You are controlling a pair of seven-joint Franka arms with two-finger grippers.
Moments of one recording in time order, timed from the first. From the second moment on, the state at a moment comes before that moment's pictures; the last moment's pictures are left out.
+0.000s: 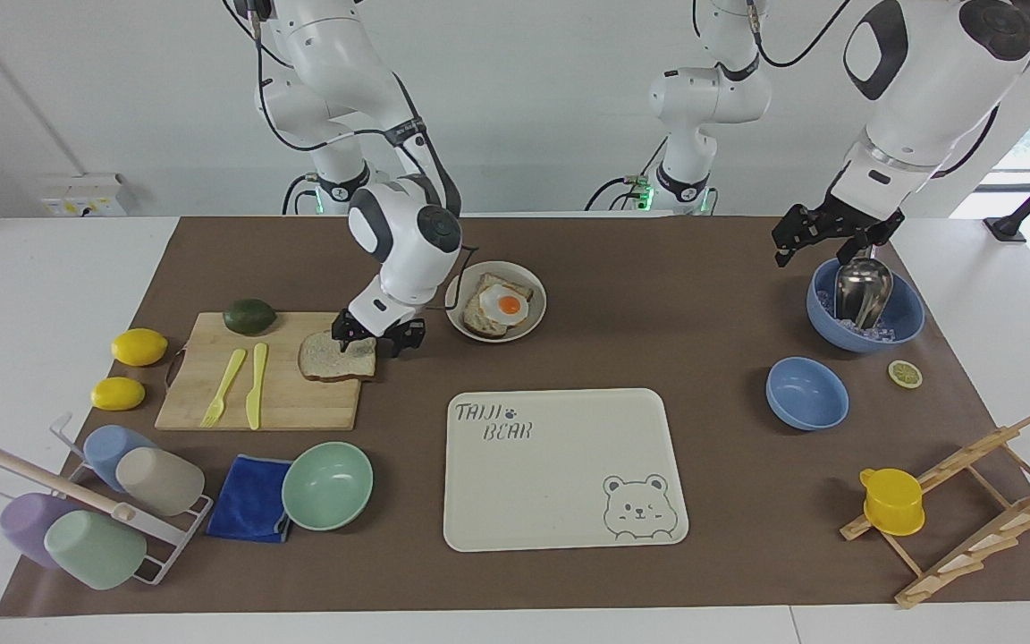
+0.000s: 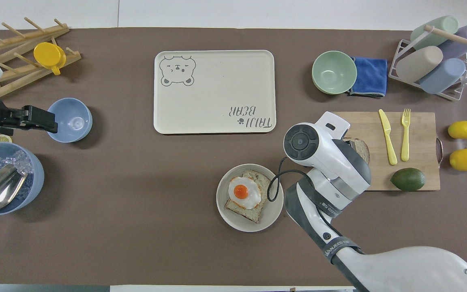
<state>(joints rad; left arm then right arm) -0.12 -0.01 0.02 -1.66 -0.03 1.61 -0.06 0.44 0.23 -0.06 -2.09 -0.50 2.09 0.56</state>
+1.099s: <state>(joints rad) -0.11 -0.01 0.02 -1.66 -0.03 1.61 -0.06 0.44 0.21 -0.06 -2.14 -0.51 2.14 0.57</state>
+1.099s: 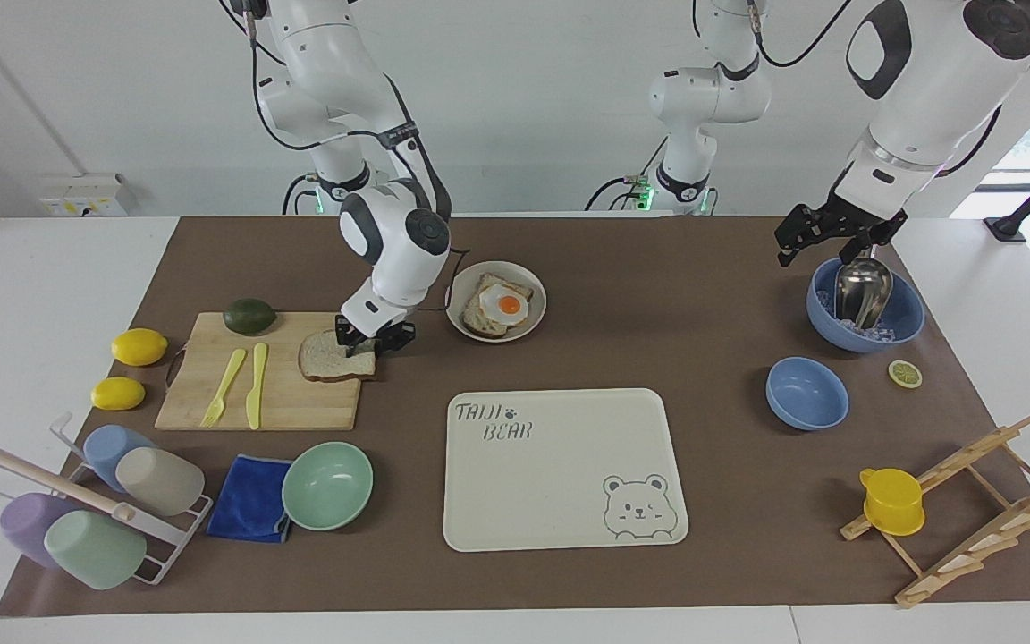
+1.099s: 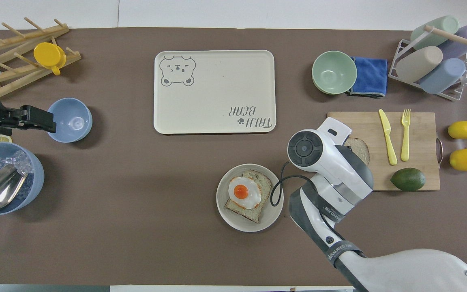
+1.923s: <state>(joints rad) -0.11 -0.01 0.02 -1.66 -0.03 1.61 -0.06 0.63 0.20 0.02 -1.79 -0.30 1.67 0.52</state>
